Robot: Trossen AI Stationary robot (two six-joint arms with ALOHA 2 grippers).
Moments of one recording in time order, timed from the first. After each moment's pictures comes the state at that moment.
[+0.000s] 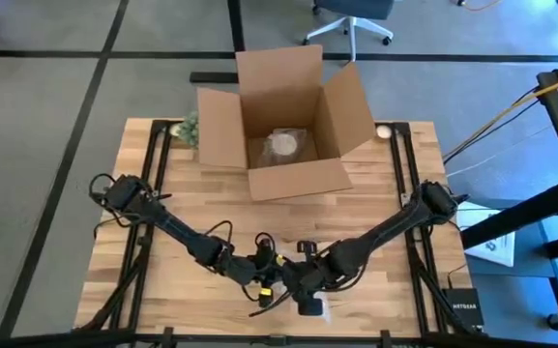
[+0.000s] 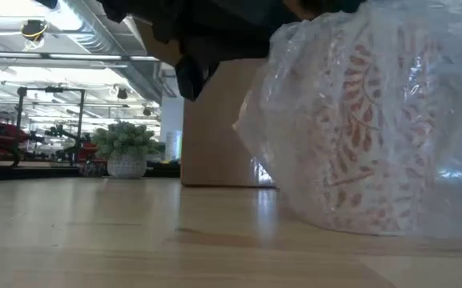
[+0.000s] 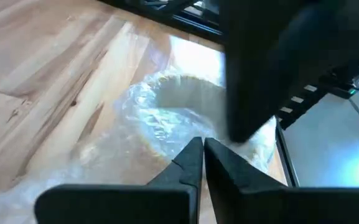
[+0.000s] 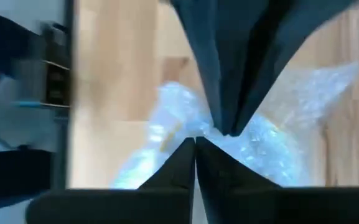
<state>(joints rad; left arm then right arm) -0.50 1.90 1.06 0.43 -0.42 -0.53 0.54 1.96 1.70 -0.92 0.09 0.50</state>
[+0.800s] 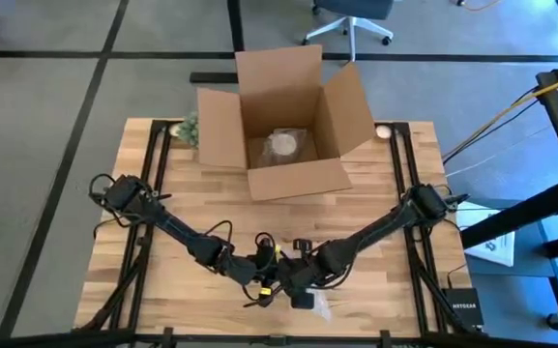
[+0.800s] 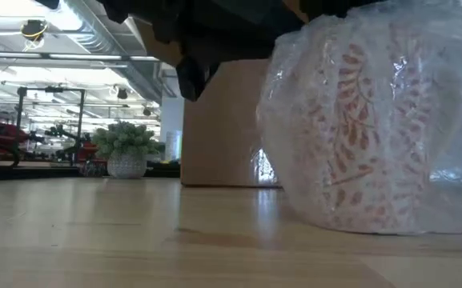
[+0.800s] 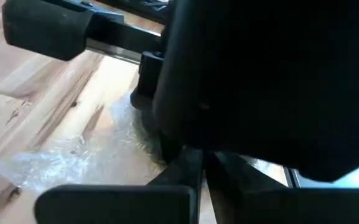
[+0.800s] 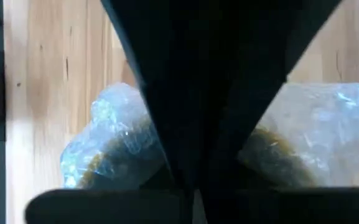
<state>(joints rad) -0.50 1.90 1.06 0.43 -0.42 -0.53 0.50 2.04 1.54 -0.76 0.08 0.52</state>
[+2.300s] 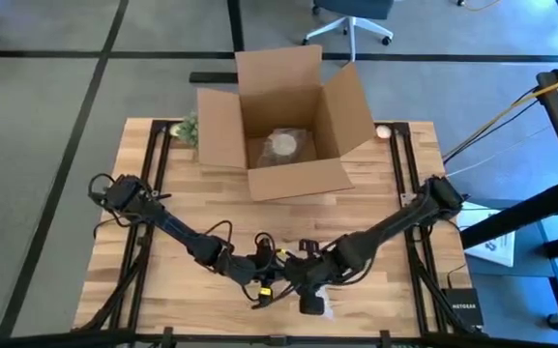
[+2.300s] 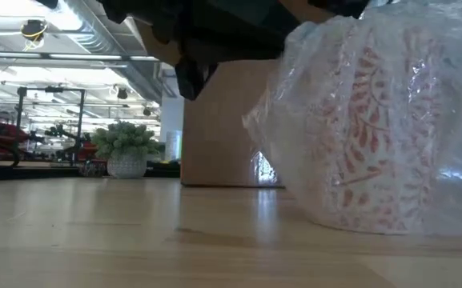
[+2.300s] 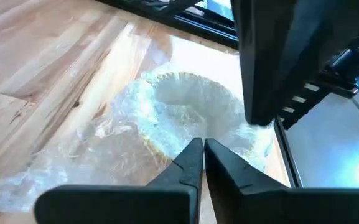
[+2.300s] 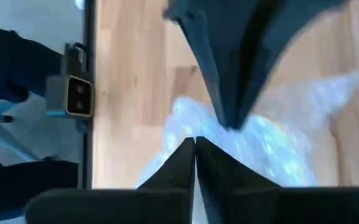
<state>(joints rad) -0.51 1.89 1.06 0.40 -0.42 -0.53 0.54 1.89 1.59 -0.83 0.09 0.59</state>
